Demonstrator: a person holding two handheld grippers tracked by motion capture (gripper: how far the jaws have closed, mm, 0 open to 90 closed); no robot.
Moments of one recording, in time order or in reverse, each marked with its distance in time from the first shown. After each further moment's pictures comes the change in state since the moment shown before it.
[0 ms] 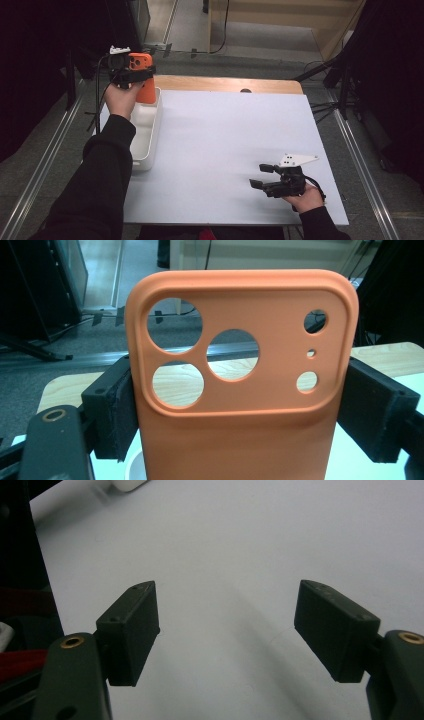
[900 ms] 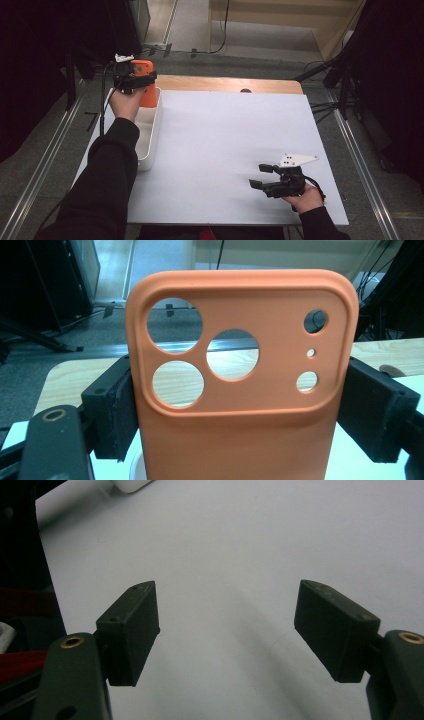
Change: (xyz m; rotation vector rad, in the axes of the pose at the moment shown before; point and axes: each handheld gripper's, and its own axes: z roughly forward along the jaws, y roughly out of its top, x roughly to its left) left arm 0.009 -0.024 0.027 0.018 0.049 -0.006; right arm 0.001 0.000 0.000 -0.001 0.005 -0.004
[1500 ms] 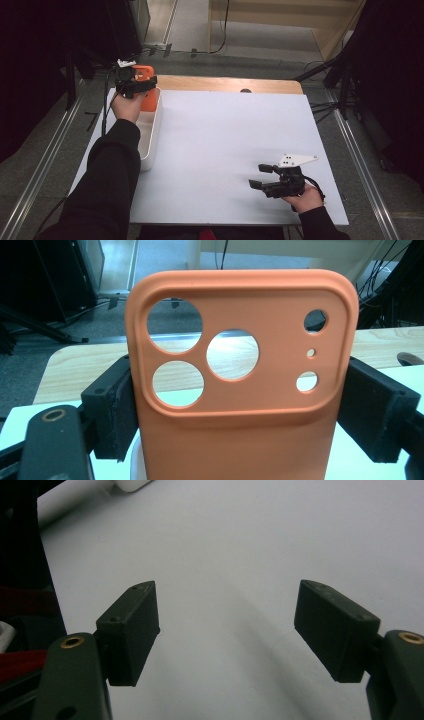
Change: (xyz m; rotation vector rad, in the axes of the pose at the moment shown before) left arm 0.002 -0.014 0.009 0.024 0.017 0.006; right arm 0.000 0.000 0.001 0.001 0.002 -0.002
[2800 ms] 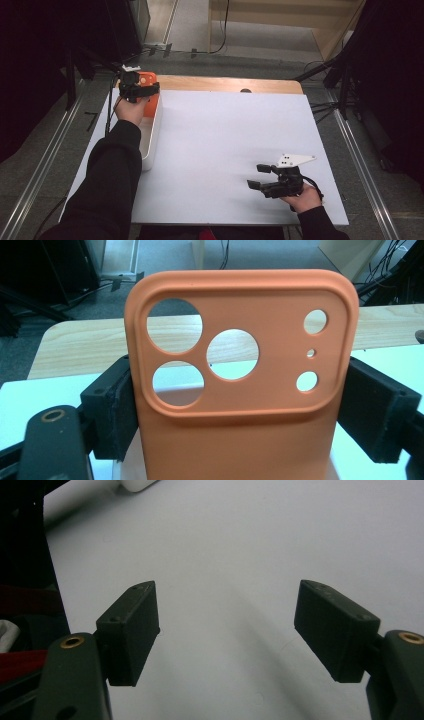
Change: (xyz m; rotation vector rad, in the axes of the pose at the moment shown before) left arm -0.004 -0.014 0.010 0.069 0.028 0.010; right arm 0.002 0.001 0.003 0.000 0.014 -0.013
